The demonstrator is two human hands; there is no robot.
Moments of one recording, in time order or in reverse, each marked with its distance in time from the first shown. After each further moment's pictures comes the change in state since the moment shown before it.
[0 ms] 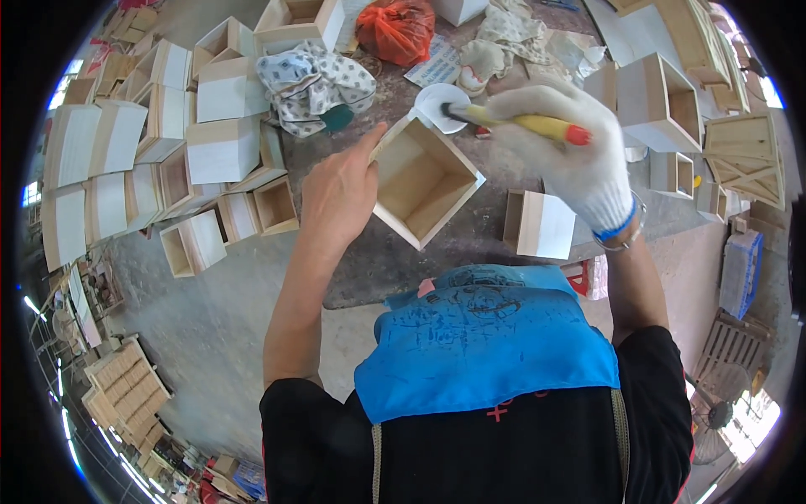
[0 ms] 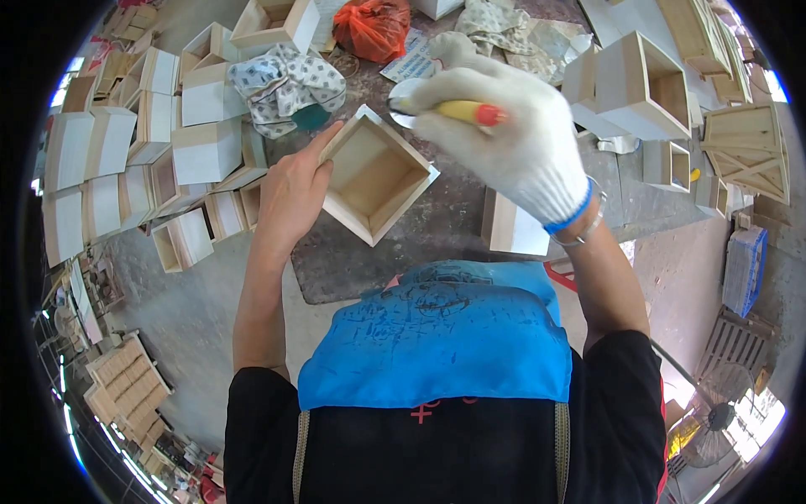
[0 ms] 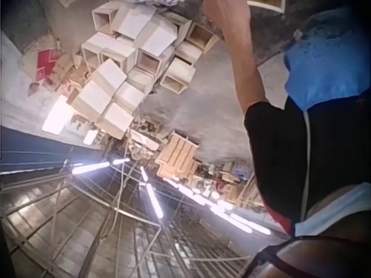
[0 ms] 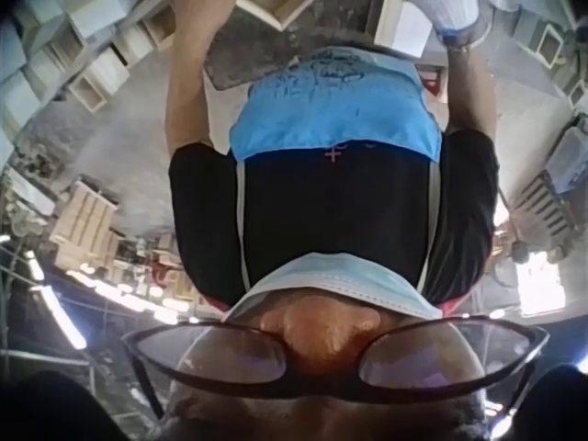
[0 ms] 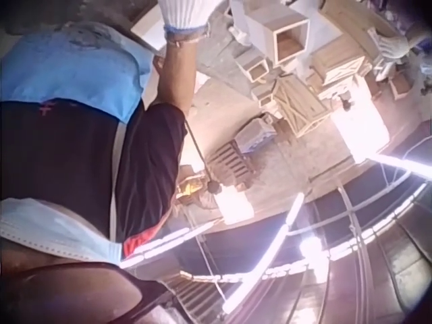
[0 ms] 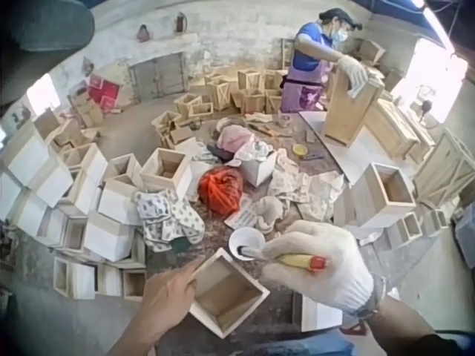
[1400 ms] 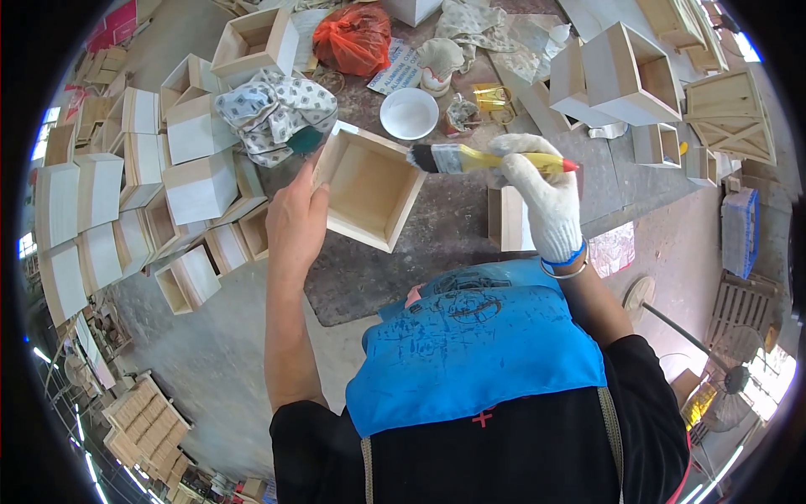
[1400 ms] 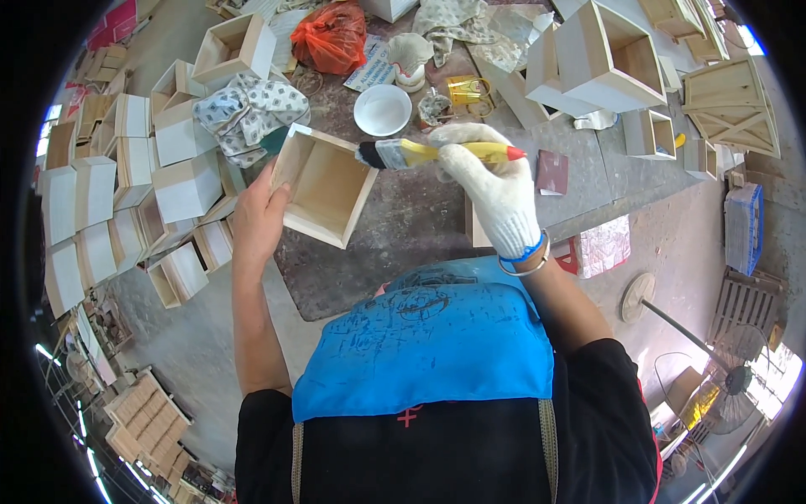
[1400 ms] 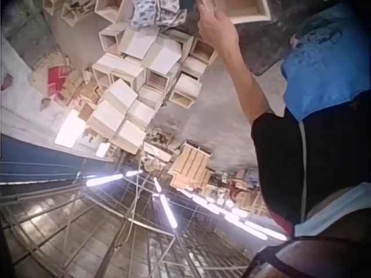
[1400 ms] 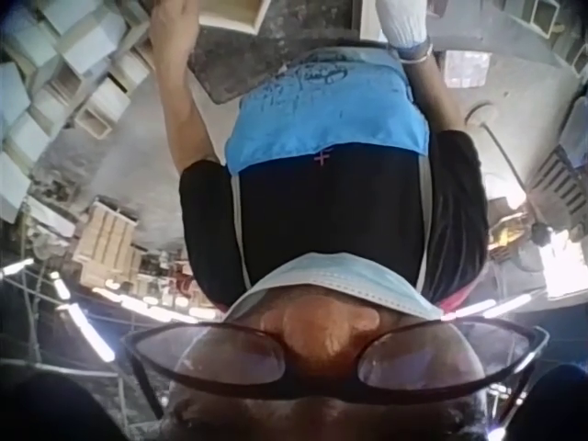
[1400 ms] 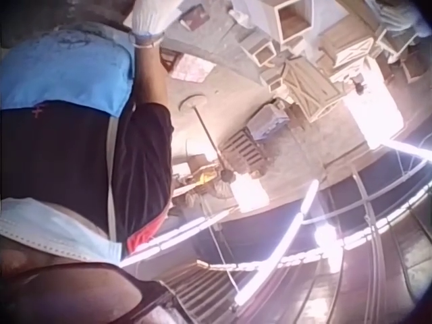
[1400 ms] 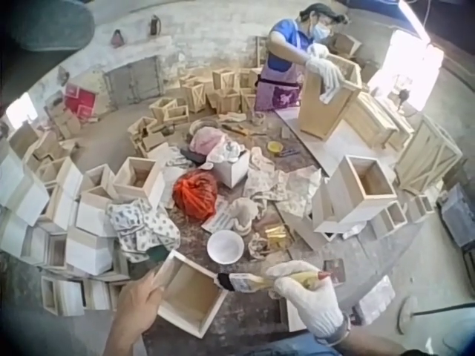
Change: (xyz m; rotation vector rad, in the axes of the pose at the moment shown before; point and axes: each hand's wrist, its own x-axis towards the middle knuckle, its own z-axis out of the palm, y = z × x) left_hand 0.000 -0.018 0.004 -0.157 0.047 -0.104; right_hand -0.082 0.035 0.047 0.937 0.386 0.631
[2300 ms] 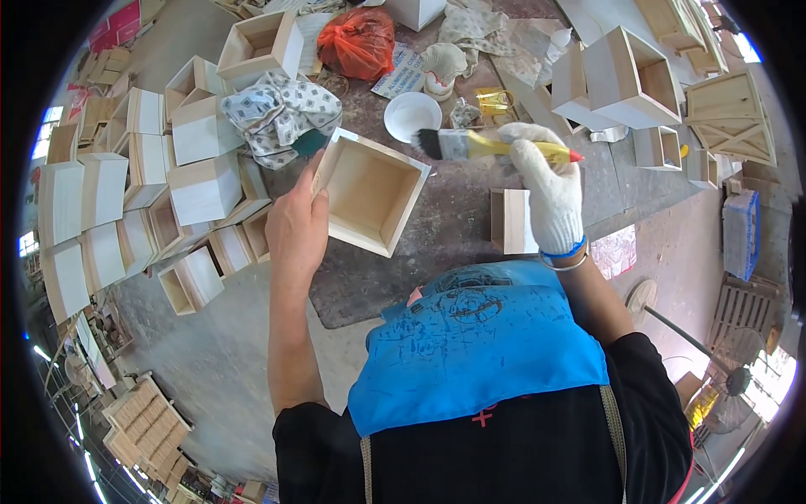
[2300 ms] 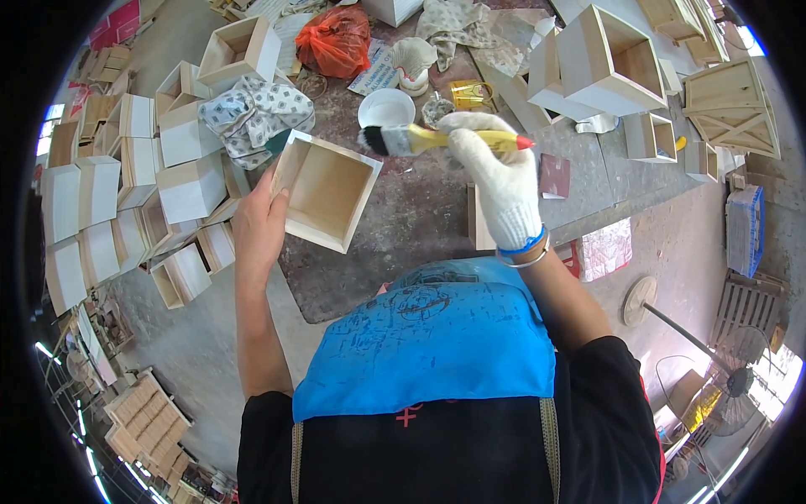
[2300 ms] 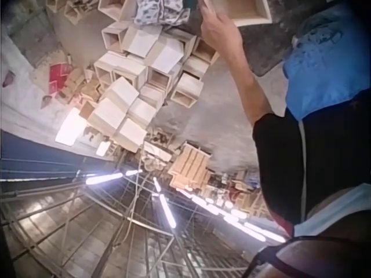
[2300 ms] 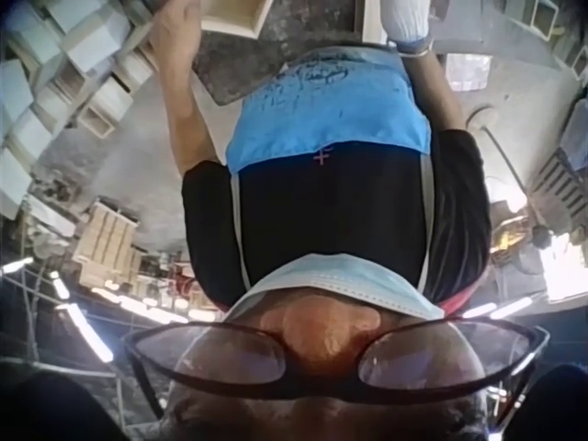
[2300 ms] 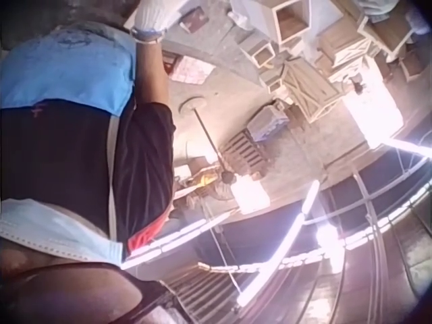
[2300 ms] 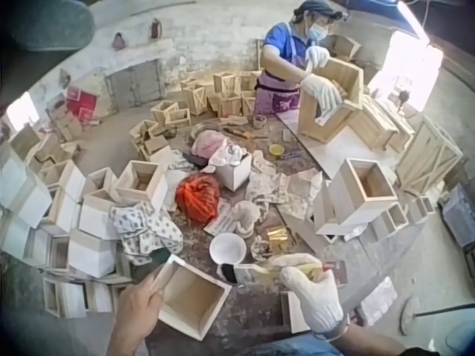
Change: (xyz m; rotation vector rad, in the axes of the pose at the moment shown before) left_hand -0.009 0.006 -0.006 0.100 0.024 -0.013; right_hand 0.009 -0.006 0.005 -0.010 0.064 -0.031
